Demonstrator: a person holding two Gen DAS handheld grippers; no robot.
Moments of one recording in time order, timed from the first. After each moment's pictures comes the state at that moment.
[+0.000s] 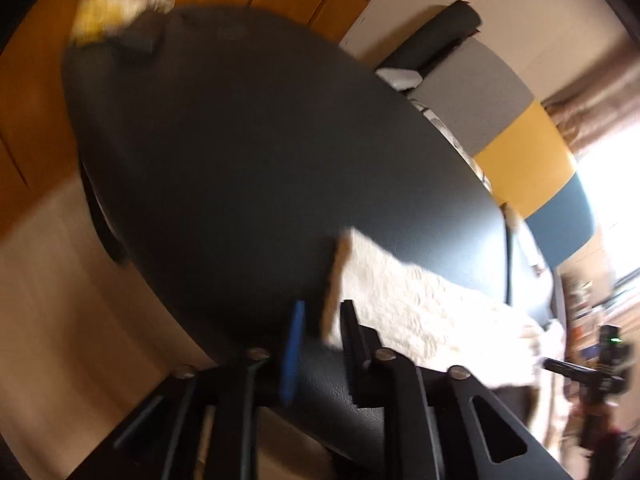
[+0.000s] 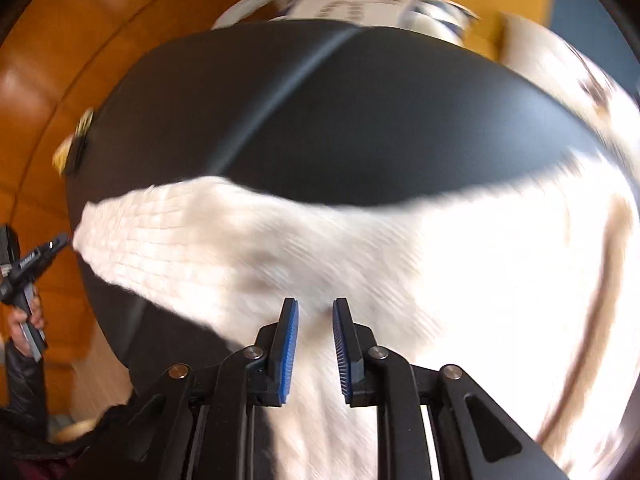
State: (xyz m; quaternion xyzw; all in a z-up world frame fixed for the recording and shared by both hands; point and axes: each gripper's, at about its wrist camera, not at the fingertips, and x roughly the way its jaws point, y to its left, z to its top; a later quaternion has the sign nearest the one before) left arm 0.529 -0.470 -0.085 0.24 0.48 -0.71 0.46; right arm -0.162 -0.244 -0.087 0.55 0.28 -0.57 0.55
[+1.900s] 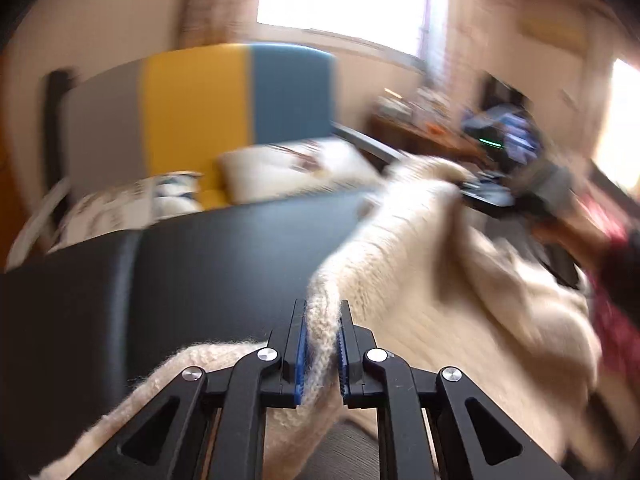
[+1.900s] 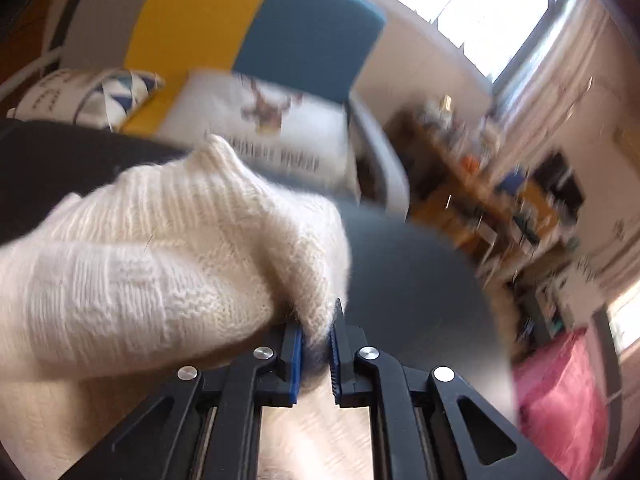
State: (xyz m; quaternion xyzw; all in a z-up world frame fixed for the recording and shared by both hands) left arm 0.106 -0.277 -0.025 0.34 0.08 -0.93 0.10; right arm -0.273 -0.089 -0.142 0.38 0.33 -0.84 0.21
